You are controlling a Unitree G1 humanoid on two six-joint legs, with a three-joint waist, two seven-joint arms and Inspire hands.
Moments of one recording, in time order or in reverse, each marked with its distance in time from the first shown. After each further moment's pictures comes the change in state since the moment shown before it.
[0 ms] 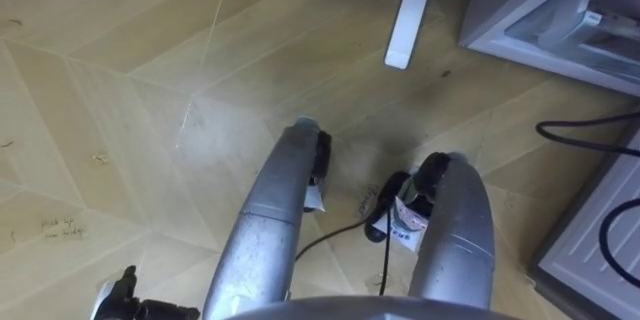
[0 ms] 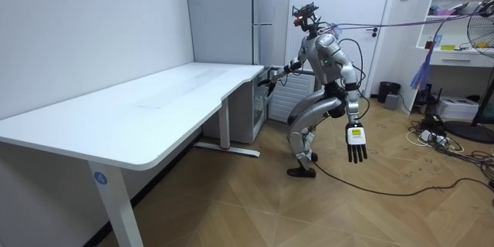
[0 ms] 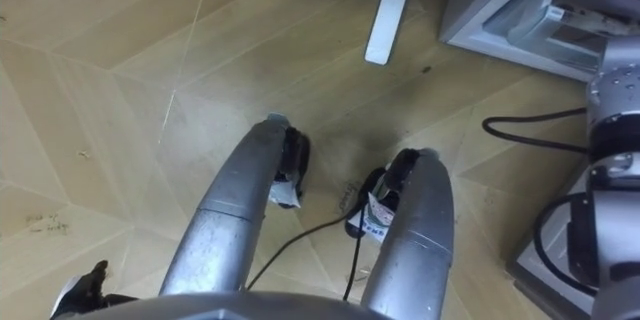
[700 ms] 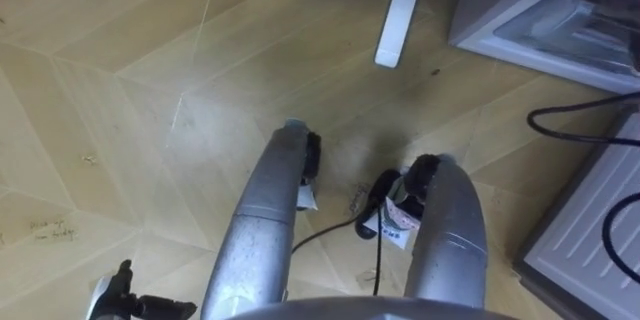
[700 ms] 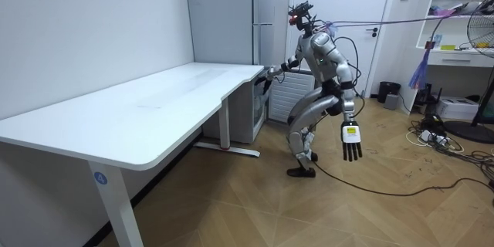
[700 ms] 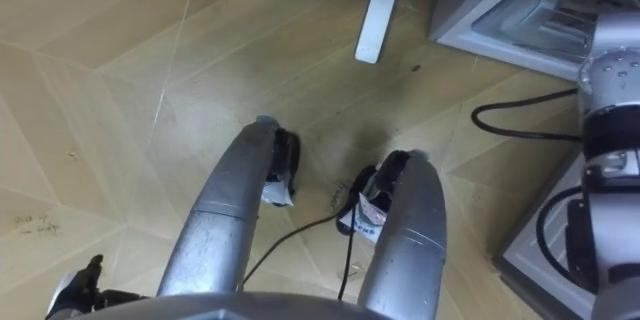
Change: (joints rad) left arm 0.000 0.005 0.002 -0.012 0.002 -0.016 0.034; right arm 0.000 0.000 0.068 -0.163 0.051 -0.004 -0.072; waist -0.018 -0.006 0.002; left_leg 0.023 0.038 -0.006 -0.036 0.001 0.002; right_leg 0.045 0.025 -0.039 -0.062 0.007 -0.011
